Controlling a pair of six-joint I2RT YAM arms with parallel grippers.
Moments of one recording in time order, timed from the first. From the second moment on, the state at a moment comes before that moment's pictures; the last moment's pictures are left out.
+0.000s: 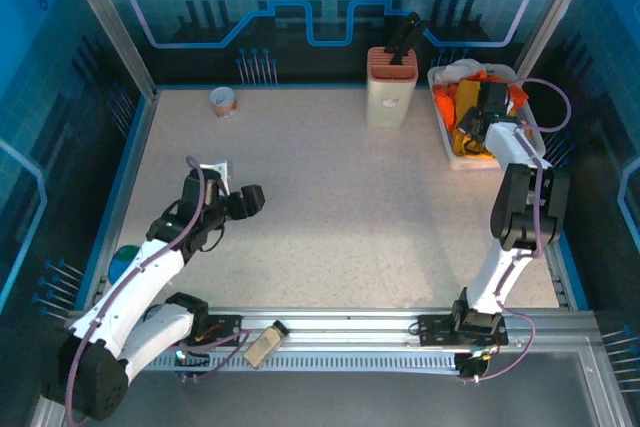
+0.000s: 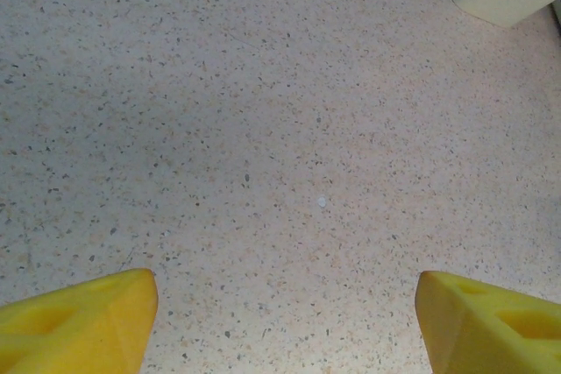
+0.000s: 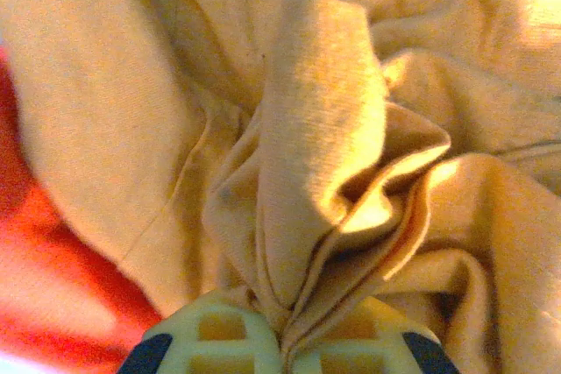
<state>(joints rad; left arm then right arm) -0.26 0.91 0.63 -0.42 0.07 -0.51 -0.16 1.85 1.42 -0.40 0.17 0.49</state>
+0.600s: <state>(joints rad) -0.26 1.10 0.78 -0.39 0.17 -0.56 0.23 1.18 1.21 -0.42 0.25 0.24</state>
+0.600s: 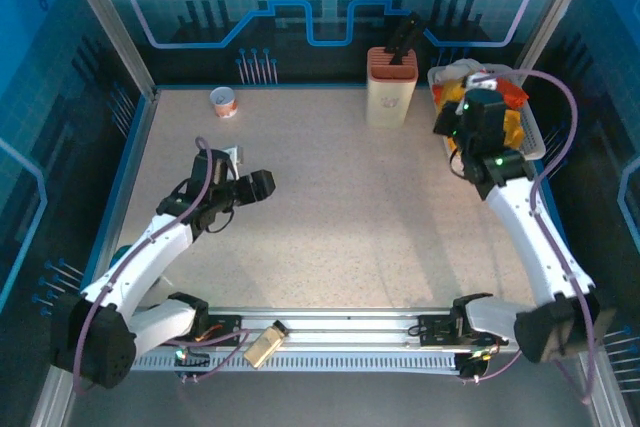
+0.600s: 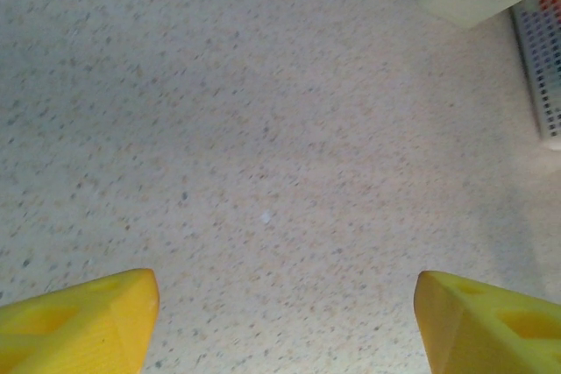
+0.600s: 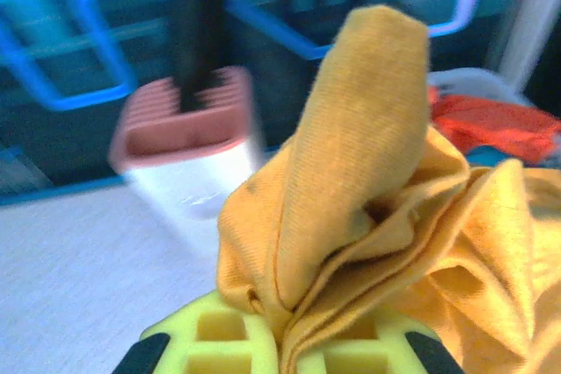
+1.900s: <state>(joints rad) -0.35 1.49 0.77 -0.31 0.25 -0.71 0.44 1.31 0.88 -0.45 -0.05 0.49</state>
